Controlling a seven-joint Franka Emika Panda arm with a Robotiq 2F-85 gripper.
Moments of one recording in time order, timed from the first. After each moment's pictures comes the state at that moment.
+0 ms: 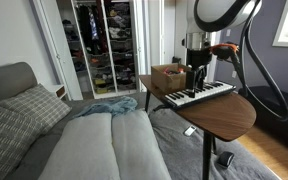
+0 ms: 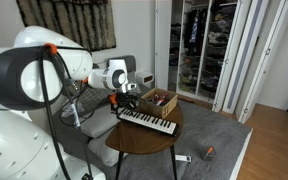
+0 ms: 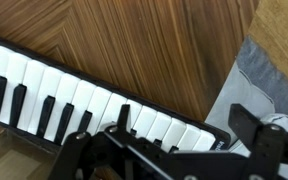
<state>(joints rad) 0.22 -0.33 0.12 -2.44 -0.04 2.11 -0.19</state>
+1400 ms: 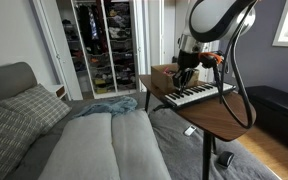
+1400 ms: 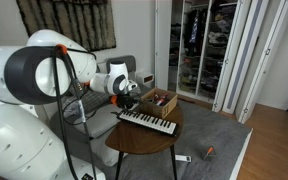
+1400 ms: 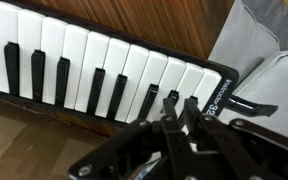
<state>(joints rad) 0.22 -0.28 0.13 -2.48 0.06 2.42 -0.16</state>
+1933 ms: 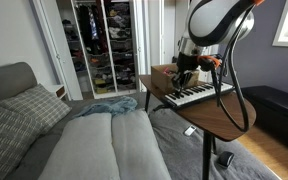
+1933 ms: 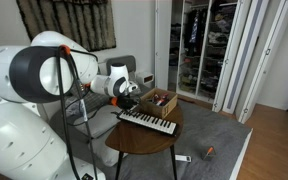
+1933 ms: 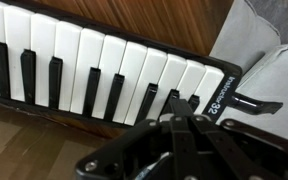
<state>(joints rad) 0.22 -0.26 0.13 -2.49 0.08 2.47 -0.16</state>
